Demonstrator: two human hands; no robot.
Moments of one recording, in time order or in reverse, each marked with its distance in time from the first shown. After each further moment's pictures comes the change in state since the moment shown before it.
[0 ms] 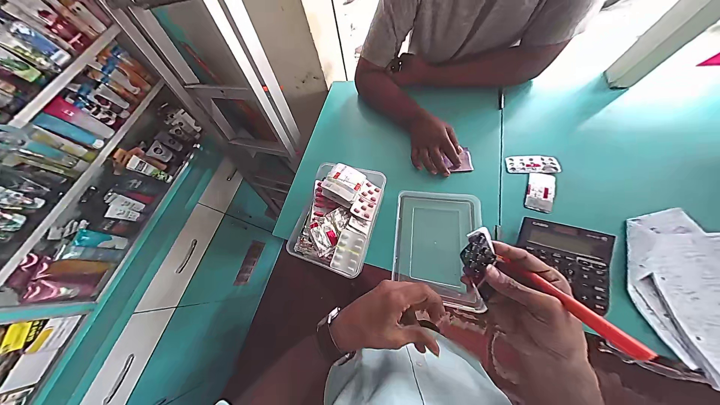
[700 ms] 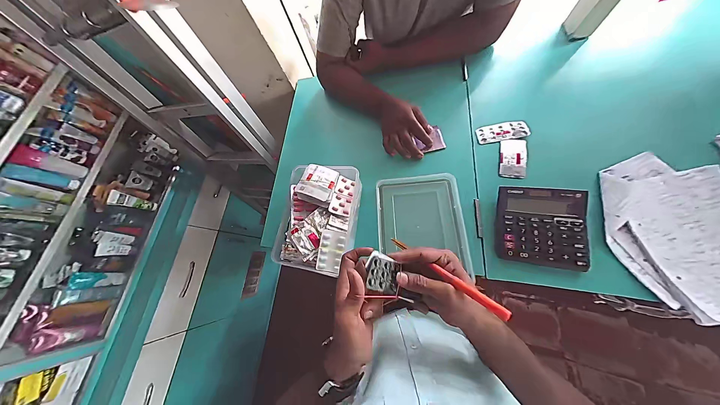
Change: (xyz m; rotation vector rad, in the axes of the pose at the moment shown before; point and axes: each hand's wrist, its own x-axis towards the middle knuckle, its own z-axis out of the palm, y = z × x) left_hand -0.008 0.015 0.033 -0.681 0.763 -0.166; right_hand -0.004 0.049 0.025 0.018 -0.291 0.158
